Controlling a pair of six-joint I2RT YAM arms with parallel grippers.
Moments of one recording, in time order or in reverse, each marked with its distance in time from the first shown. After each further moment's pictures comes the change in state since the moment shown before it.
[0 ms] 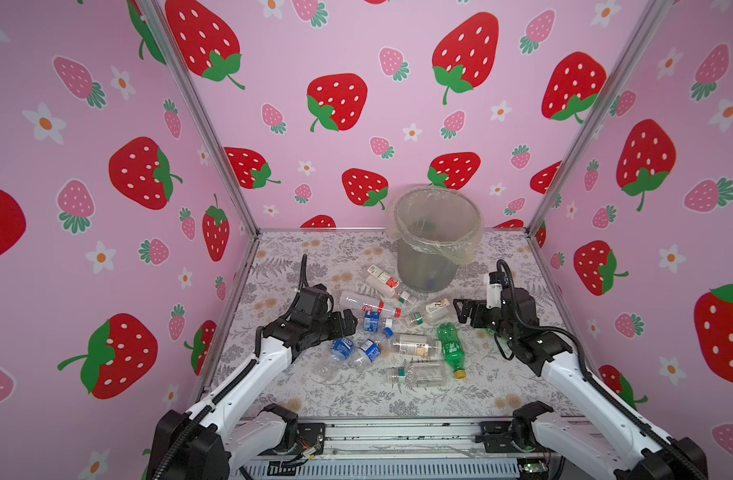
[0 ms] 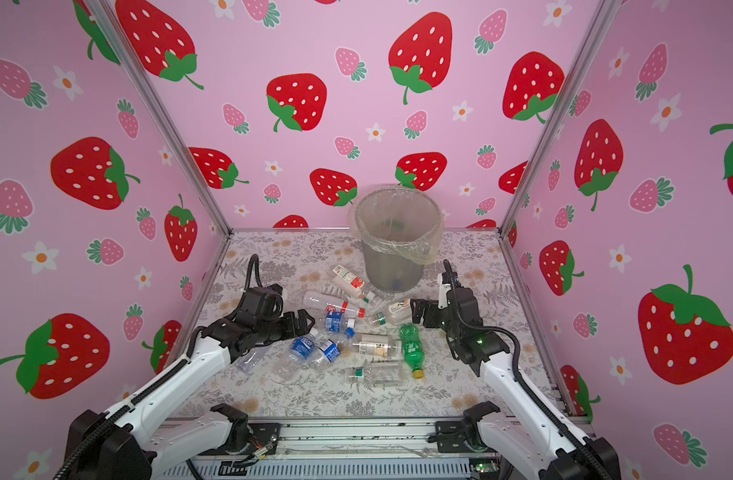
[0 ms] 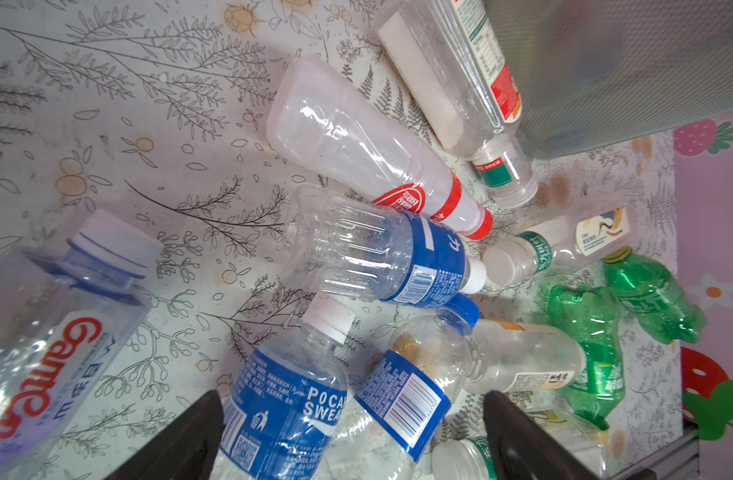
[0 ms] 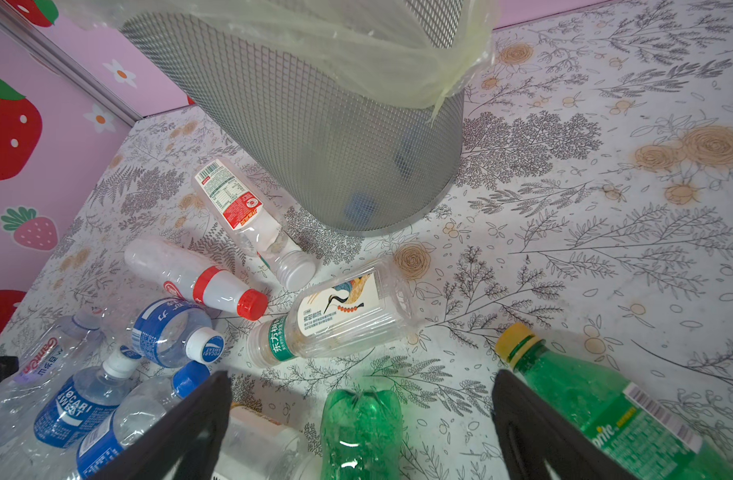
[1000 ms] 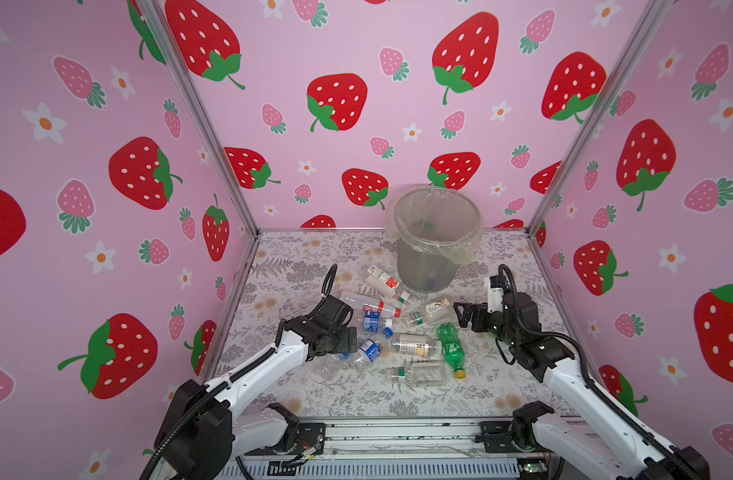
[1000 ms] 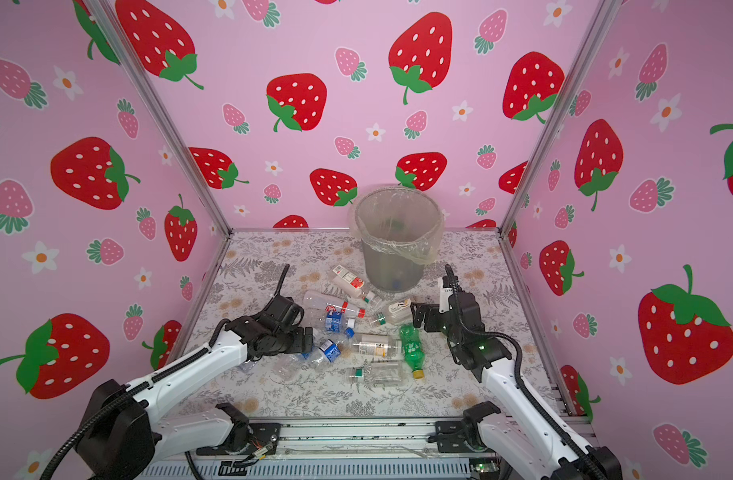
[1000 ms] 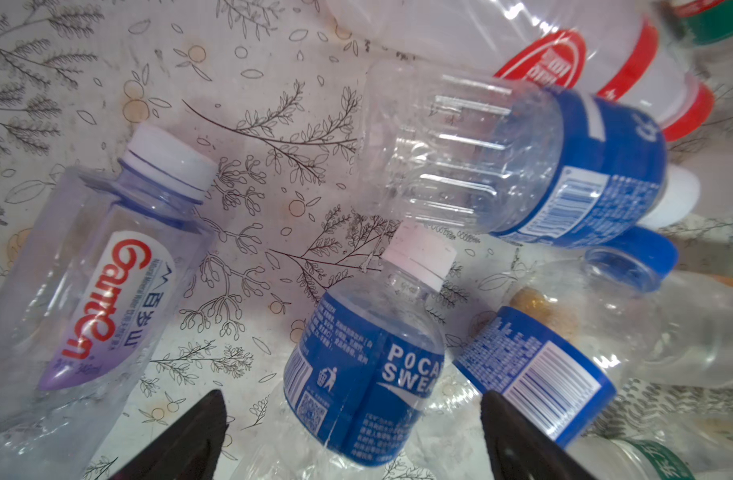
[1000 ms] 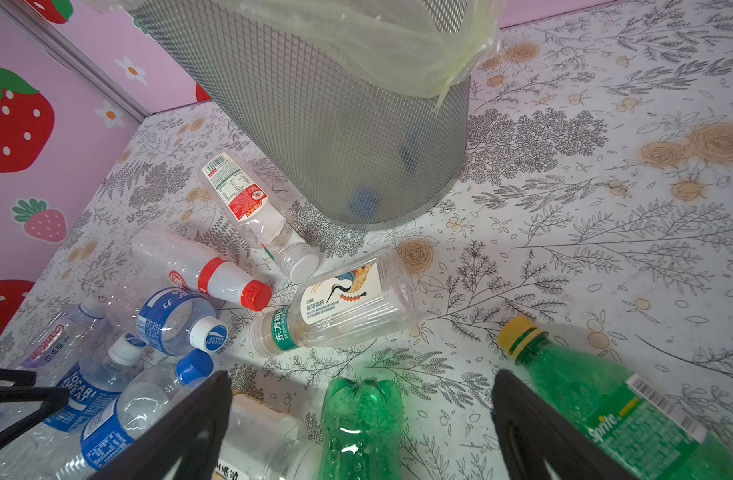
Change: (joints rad) left arm -0.150 0.134 0.008 -0.141 -0.234 0.020; right arm 0.000 -0.042 -0.039 0.010 -0.015 -0.008
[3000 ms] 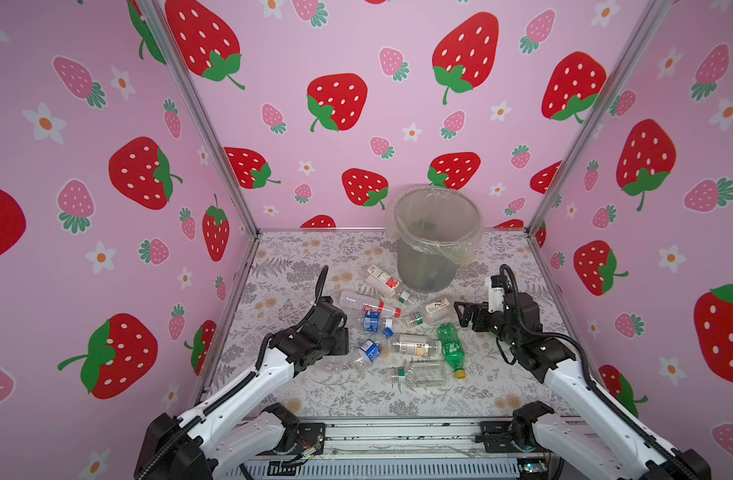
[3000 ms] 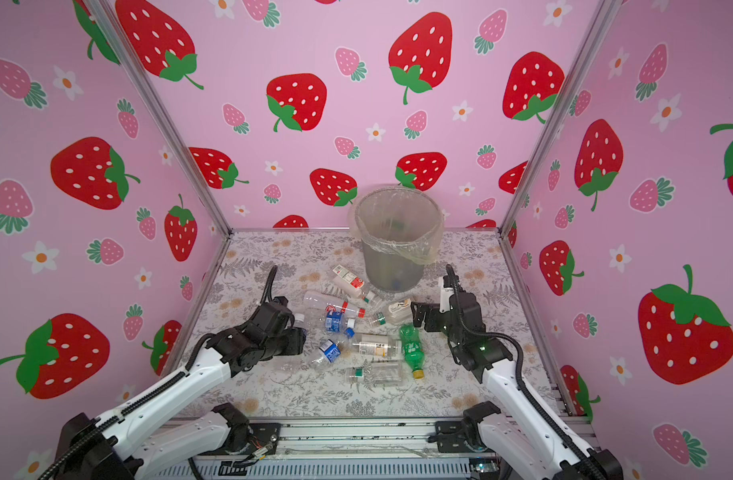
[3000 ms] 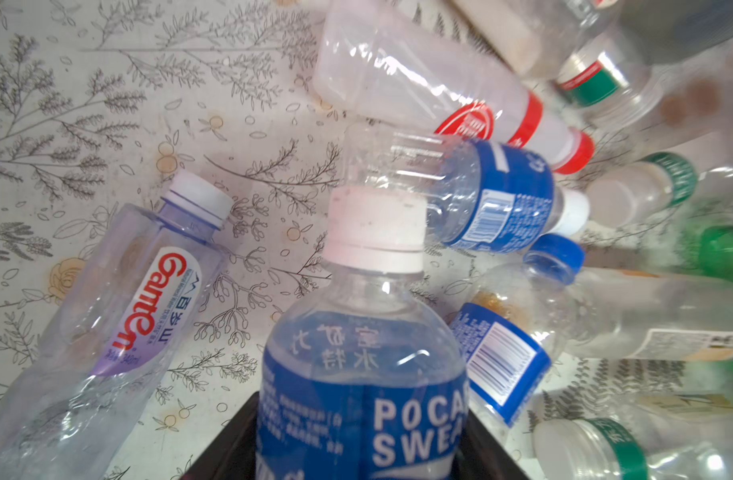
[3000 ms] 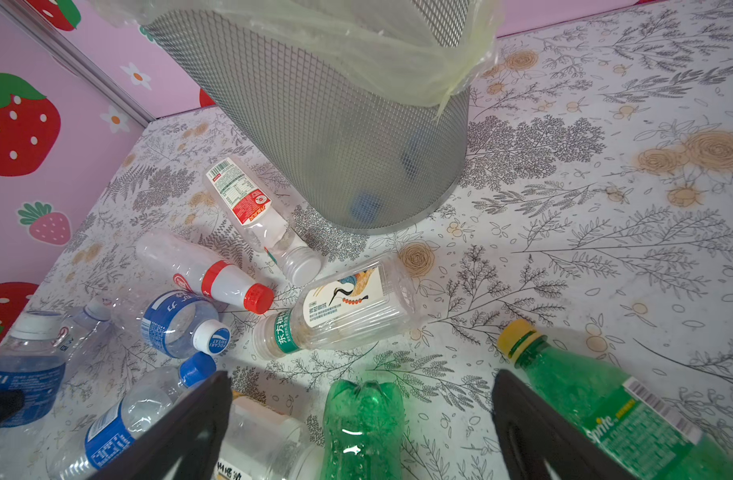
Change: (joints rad) left arm -0.031 -0.223 -0.054 0.043 -0.035 0.018; right arm 0.000 -0.014 0.003 -0.001 0.005 -0.001
